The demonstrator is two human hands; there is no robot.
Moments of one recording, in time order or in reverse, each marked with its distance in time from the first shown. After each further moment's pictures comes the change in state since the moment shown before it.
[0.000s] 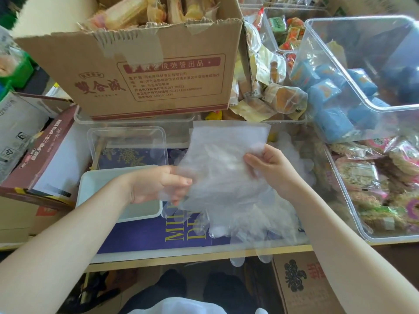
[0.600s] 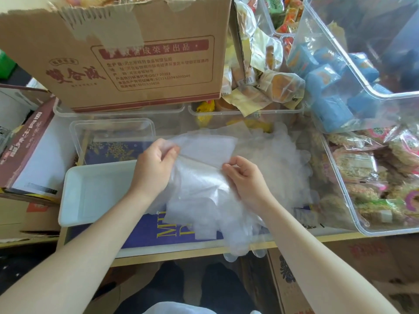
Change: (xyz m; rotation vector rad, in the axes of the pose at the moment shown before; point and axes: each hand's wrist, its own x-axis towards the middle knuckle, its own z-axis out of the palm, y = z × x) left_hand 0.041 -0.014 0.020 0.461 1.081 0.439; right_hand -0.011 0.039 0.043 0.047 0.111 0.161
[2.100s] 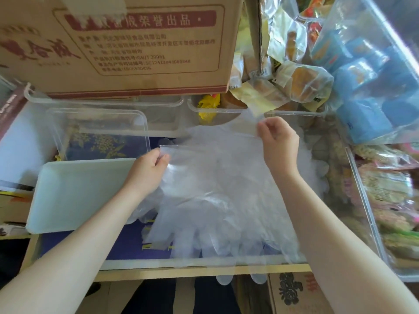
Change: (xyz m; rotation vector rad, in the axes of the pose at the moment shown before) left_hand 0.036 -0.061 0.033 0.190 -0.143 -0.184; right_hand 0.106 0.005 -0.047 -0.238 0.372 -0.258
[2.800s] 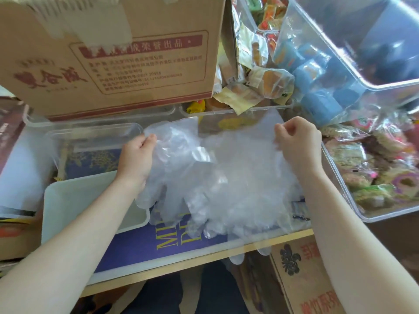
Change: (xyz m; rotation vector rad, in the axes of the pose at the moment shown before) left_hand 0.013 0.018 -0.035 -0.504 0.097 0.012; right_hand -0.048 -0.057 -0.064 -0.385 0.175 0.187
